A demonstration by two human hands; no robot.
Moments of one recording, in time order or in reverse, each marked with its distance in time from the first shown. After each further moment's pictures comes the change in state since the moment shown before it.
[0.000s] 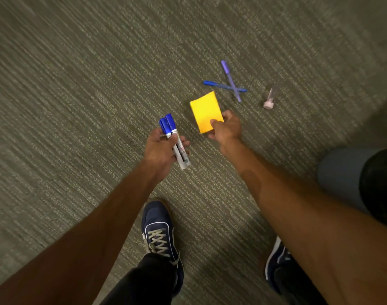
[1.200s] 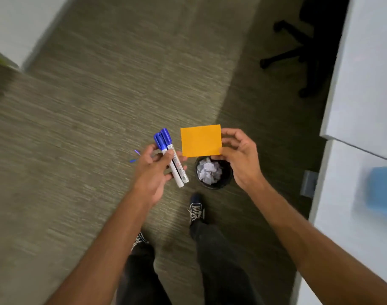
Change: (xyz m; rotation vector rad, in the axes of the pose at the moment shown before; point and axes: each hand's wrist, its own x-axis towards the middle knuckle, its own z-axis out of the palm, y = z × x) left_hand -0.591 0.278 0.344 0.101 -0.445 0.166; right_hand -0.473 -0.275 -0.584 0.480 0.066 -0.394
